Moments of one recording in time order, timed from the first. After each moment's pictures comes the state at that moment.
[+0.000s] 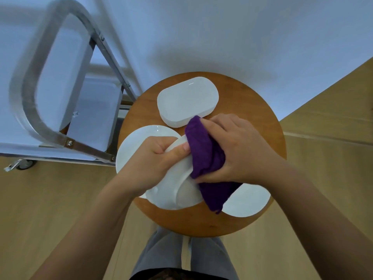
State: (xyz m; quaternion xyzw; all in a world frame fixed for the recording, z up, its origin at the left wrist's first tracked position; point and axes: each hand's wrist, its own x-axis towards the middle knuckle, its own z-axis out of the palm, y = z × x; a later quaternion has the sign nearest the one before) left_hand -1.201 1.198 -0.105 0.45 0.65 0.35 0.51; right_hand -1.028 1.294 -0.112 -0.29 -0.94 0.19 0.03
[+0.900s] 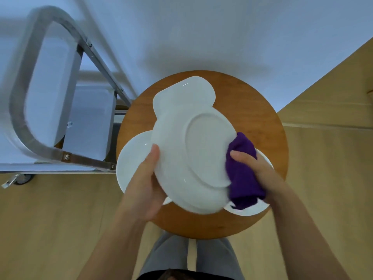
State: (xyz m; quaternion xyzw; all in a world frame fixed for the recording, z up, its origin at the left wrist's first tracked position) left_hand -1.201 1.181 -0.138 0.08 0.47 0.57 0.66; right_hand -0.993 1.270 -0.172 -0.50 -0.34 0.76 0.23
